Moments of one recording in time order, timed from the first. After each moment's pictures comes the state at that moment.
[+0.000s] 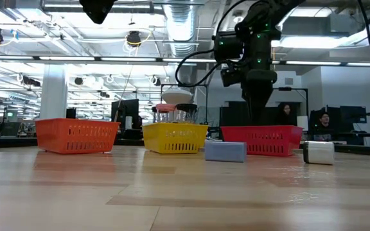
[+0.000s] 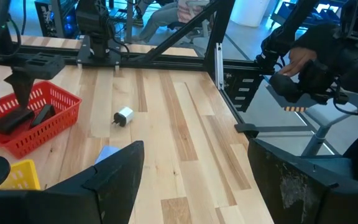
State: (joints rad) left arm -0.31 0.97 0.69 -0.02 -0.05 -0.19; right arm -0.35 1.76 1.28 -0.98 -0.01 -0.18
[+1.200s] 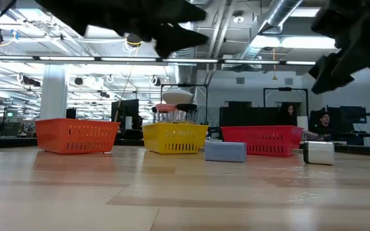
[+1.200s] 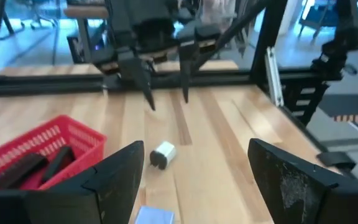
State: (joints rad) left arm -0.17 1.57 0.78 0.58 -0.02 -0.03; right arm 0.39 0.92 0.45 -0.24 0.14 0.42
